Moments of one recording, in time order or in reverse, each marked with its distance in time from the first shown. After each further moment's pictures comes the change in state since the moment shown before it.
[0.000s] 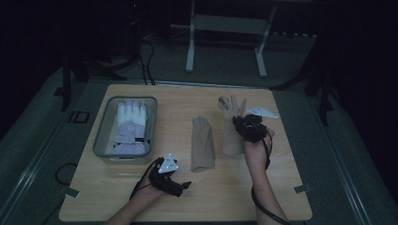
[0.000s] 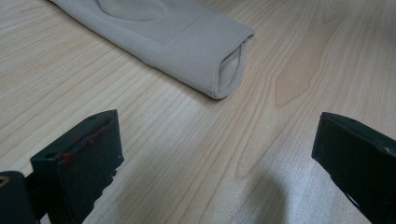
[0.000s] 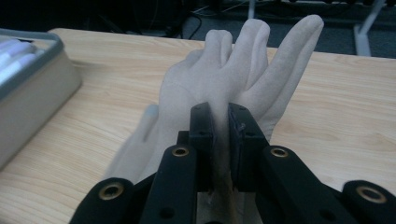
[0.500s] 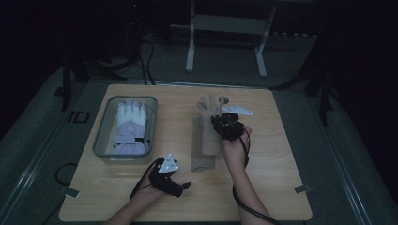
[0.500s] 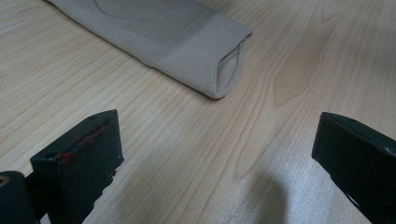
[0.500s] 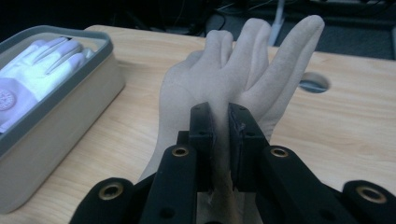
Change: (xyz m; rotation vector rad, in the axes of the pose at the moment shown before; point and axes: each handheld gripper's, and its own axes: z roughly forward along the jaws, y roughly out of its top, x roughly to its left) left arm 0.000 0.000 0.000 0.004 -0.003 0.010; right arm 0.058 0.006 0.027 0.020 0.076 -0.019
